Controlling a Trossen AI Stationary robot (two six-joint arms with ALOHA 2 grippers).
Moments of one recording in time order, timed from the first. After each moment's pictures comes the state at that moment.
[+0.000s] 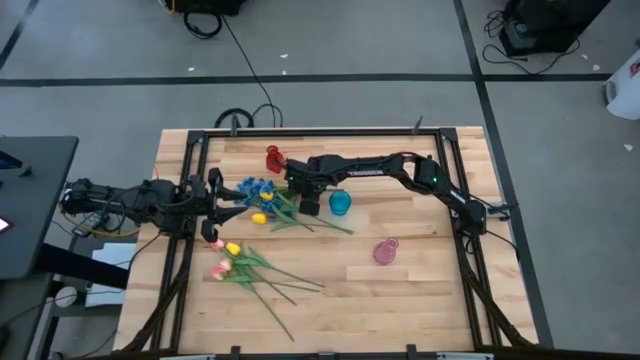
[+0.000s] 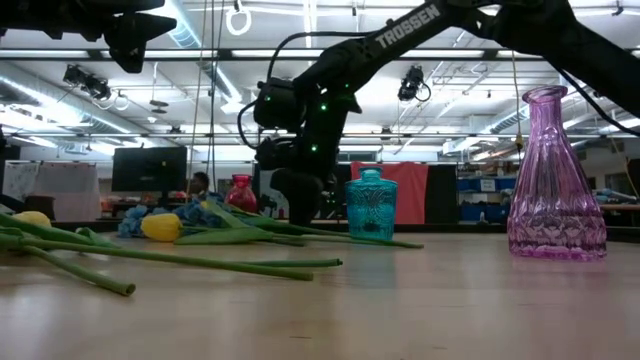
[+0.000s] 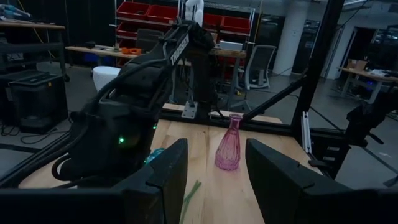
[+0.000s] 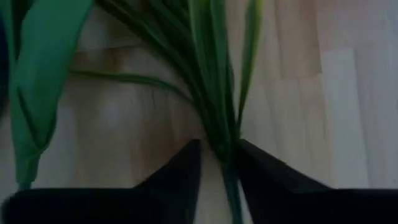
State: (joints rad) left arm -0.17 0.31 0.37 -0.03 -0.23 -0.13; right arm -0.23 2.37 1.91 -0.79 0.11 -0.07
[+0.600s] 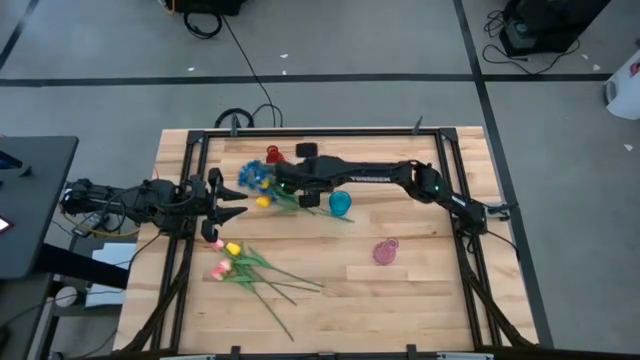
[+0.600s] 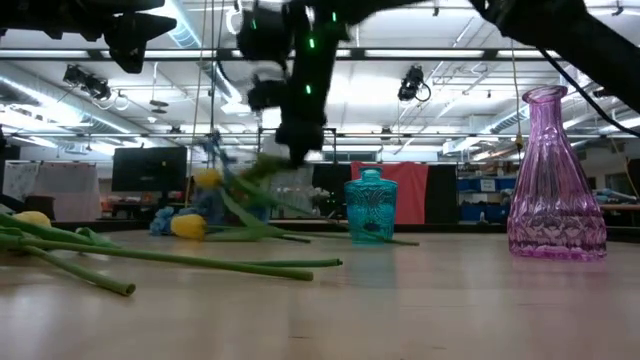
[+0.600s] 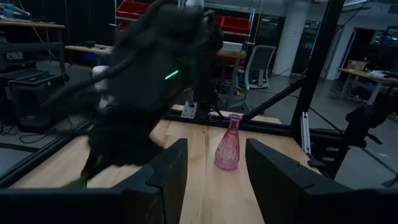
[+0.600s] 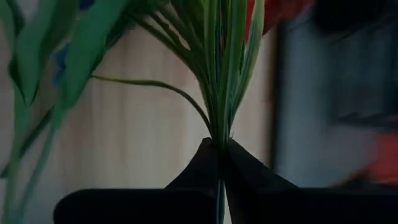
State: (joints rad) left arm -0.17 0.31 0.37 -0.03 -0.23 -0.14; right arm -0.10 2.36 2.25 -1.08 0.58 -0.31
